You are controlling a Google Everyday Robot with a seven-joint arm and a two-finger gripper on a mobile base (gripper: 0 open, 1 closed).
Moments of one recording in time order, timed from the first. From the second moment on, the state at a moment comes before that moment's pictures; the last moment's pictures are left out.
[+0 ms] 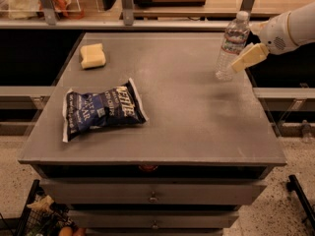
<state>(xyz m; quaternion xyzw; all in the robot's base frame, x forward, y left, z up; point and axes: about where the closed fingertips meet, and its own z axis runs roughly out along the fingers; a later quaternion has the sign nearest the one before) 0.678 -0.259 0.918 -0.45 0.78 0.10 0.42</state>
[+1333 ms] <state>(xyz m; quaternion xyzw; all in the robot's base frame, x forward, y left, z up) 0.676 -0.241 0.913 -0.40 0.83 0.10 0.38</state>
